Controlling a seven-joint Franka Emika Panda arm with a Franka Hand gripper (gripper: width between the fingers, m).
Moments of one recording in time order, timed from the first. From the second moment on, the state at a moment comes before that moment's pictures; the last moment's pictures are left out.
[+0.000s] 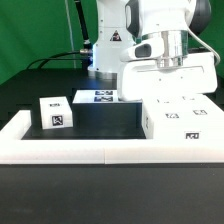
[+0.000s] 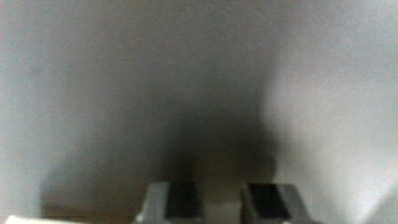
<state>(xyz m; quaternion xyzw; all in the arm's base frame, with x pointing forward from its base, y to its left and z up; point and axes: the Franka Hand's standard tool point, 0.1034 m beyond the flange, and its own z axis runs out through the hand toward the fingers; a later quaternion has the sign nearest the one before) 0.492 0.078 0.002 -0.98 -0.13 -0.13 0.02</state>
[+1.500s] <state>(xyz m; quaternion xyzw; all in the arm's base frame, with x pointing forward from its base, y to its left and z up) 0.505 0.073 0.082 -0.98 -0.14 -0.10 0.01</state>
